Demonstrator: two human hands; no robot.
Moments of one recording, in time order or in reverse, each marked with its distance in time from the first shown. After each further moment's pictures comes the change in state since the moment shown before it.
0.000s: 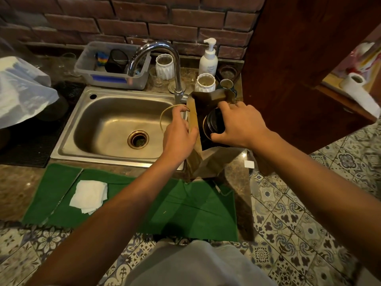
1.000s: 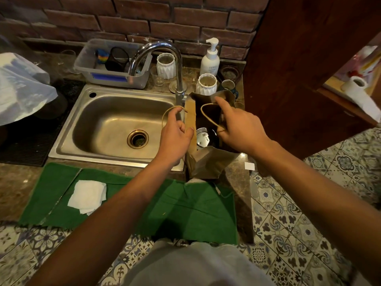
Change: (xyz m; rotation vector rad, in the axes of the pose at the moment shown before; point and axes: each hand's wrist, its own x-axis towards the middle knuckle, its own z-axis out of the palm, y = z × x) left_hand 0.006 -0.012 -0.007 -0.209 -0.028 -0.119; right_hand 0.002 0.002 0.018 0.218 0.129 -0.012
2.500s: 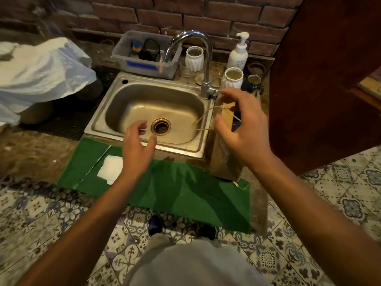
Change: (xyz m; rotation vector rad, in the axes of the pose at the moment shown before) left_hand -0.079 -0.095 -0.121 0.201 0.315 0.057; right_hand -0.062 -0.093 -0.016 0.592 0.448 -0.161
